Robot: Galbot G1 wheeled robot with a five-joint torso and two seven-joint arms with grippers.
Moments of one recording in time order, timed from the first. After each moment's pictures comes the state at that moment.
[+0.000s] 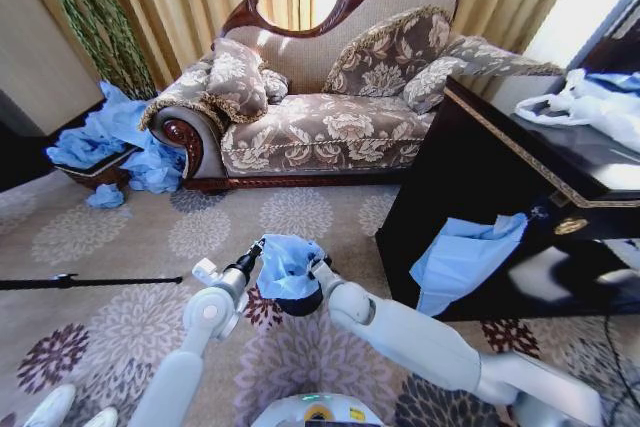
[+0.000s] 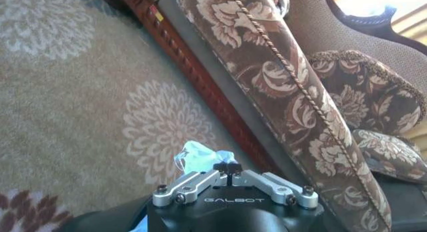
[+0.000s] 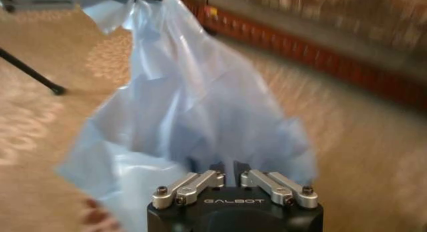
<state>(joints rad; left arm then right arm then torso) 1.23 -1.22 -0.44 -2.07 -1.39 0.24 -0.54 -0.55 1.12 -0.65 1.78 0.85 -0.60 0.63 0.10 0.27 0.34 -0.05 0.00</state>
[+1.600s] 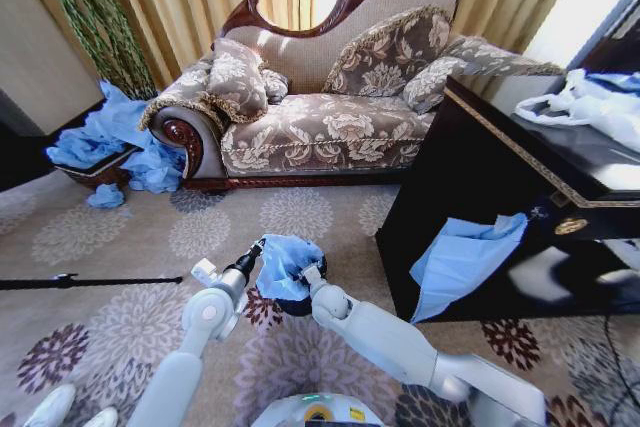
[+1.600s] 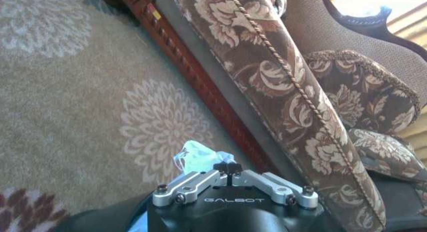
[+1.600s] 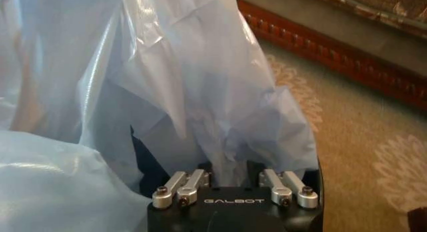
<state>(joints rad) 1.24 -1.21 -0.45 -2.08 -1.39 0.24 -0.52 -0.57 1.30 -0.61 1.39 0.60 -0.48 0.55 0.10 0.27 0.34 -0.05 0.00</state>
